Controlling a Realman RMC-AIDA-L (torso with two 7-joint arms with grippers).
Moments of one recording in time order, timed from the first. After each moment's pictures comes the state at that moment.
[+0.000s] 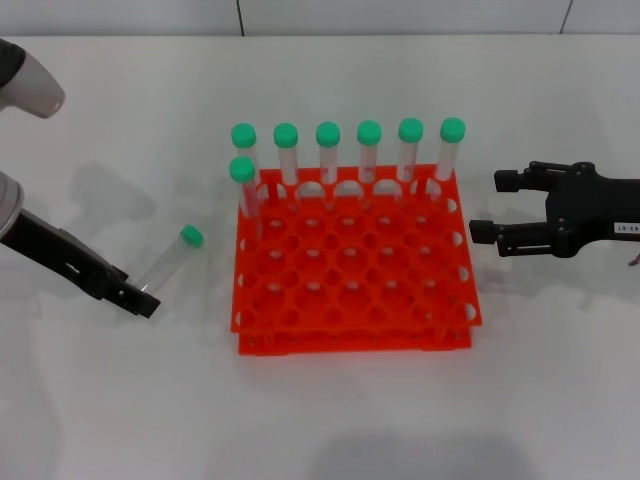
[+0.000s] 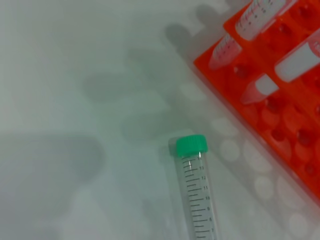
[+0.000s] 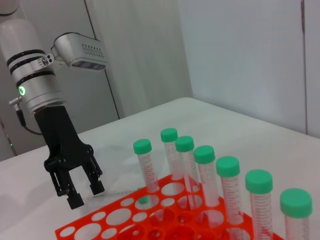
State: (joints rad) left arm -0.73 -1.96 0.89 0.76 2.65 1.59 -2.12; right arm 0.42 2.01 -1.06 -0.86 -1.76 -1.41 1.52
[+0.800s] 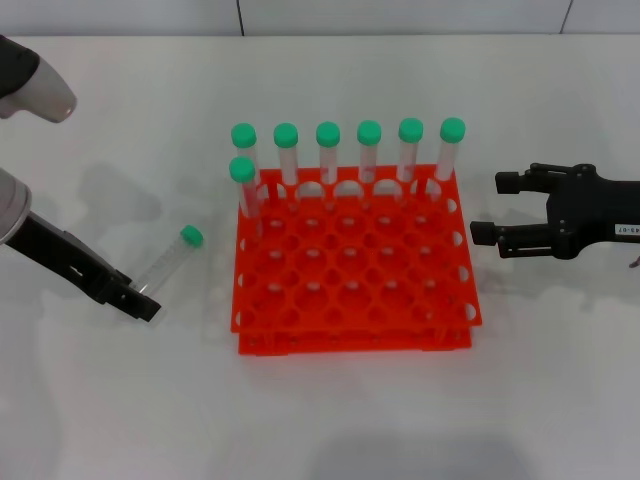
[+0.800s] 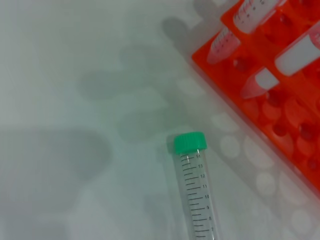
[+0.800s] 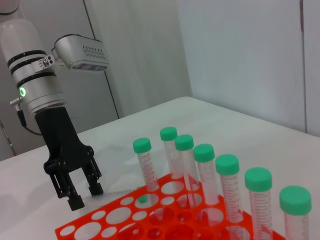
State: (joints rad) left arm -0.73 -1.96 0.93 0.76 2.66 1.58 -2.12; right arm 0.42 2.01 -1.06 -0.86 -1.76 -1.41 1.52
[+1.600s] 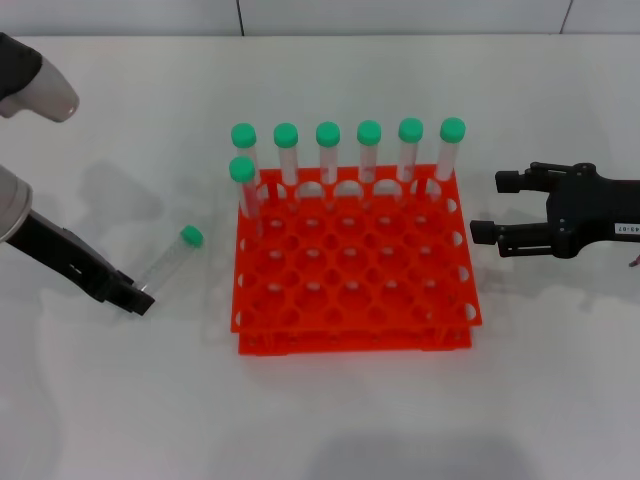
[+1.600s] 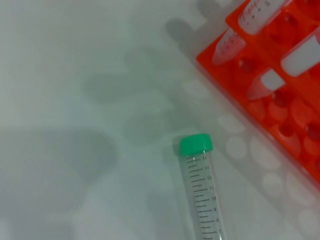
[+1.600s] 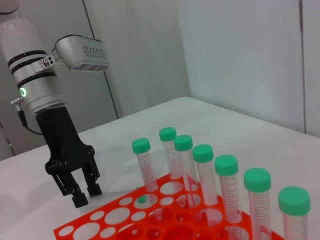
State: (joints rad) left arm -0.74 -1.96 0.94 0.76 2.66 1.56 -2.12; right arm 0.42 2.01 -1.06 -0.86 -1.76 -1.41 1.52
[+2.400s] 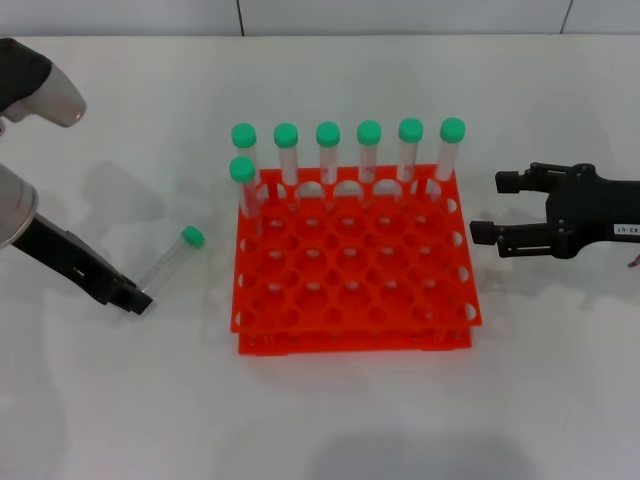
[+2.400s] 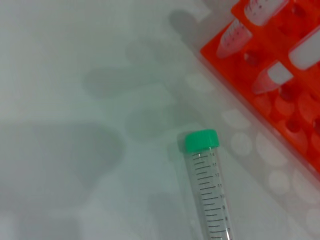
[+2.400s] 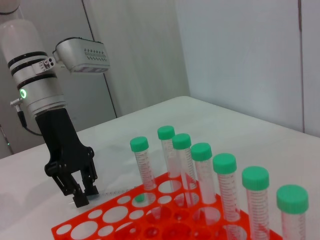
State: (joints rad) left arm -0.75 -1.97 0.94 0.73 2.68 1.54 -2.12; right arm 0.42 2.01 -1.06 -0.85 -1.76 -1.40 1.51
